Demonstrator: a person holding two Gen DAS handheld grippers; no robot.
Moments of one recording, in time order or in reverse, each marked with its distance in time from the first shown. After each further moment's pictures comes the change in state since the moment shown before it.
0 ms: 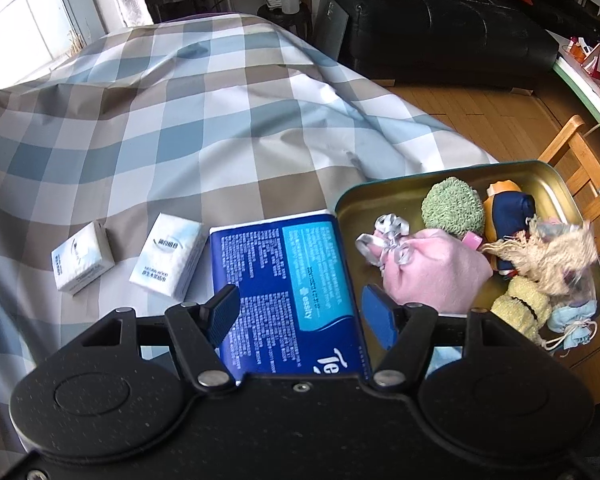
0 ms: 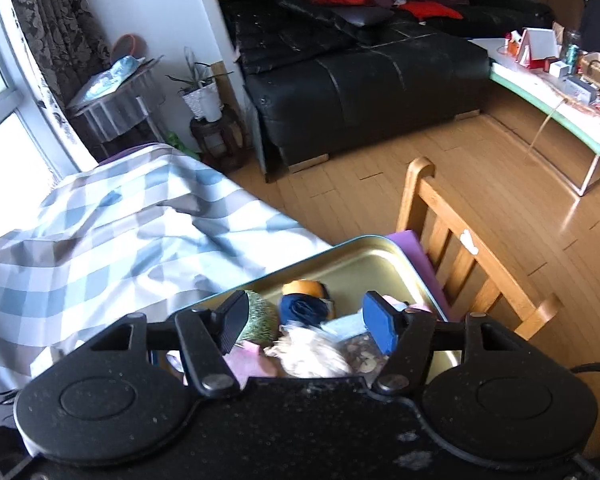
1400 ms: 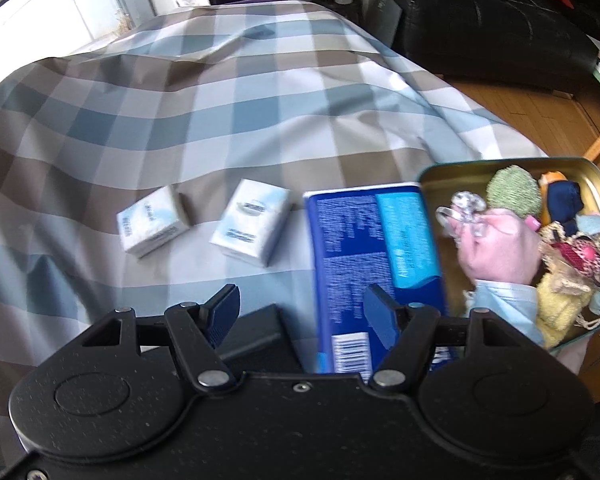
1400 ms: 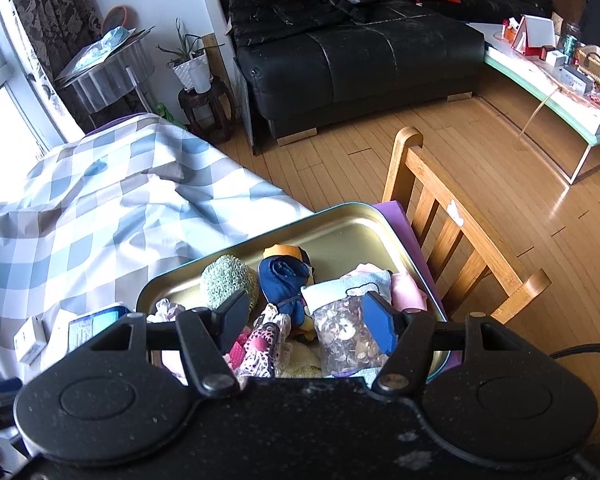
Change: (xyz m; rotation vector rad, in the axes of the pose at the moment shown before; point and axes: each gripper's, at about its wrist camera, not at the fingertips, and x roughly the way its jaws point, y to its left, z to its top) left arm -0.019 0.052 -0.017 -0.061 0.025 0.117; right arm 0.005 -0.006 -0.010 -0.042 0.075 -0.033
